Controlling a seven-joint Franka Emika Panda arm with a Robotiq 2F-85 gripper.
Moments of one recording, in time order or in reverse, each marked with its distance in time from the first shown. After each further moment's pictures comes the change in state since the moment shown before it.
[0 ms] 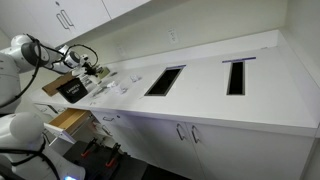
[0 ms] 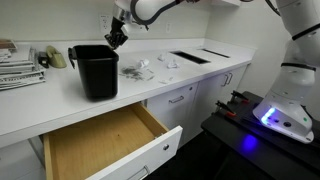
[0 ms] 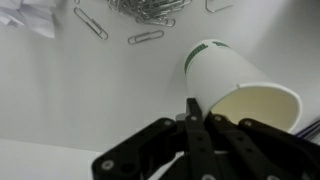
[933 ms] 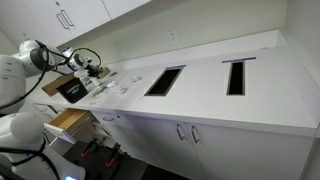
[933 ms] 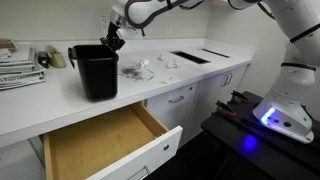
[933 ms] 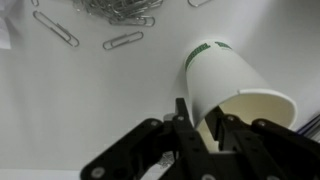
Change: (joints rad) arm 0.009 0.097 -0.008 0.106 0.108 0.002 -0.029
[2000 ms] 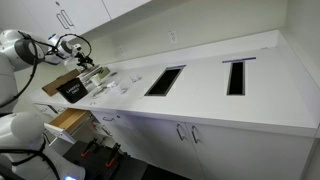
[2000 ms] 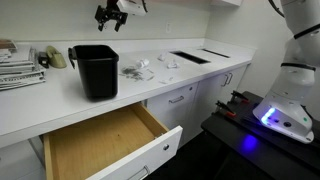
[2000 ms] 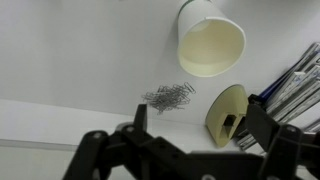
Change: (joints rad) arm 0.013 -0.163 0.000 -0.005 -0.055 -0.094 0.000
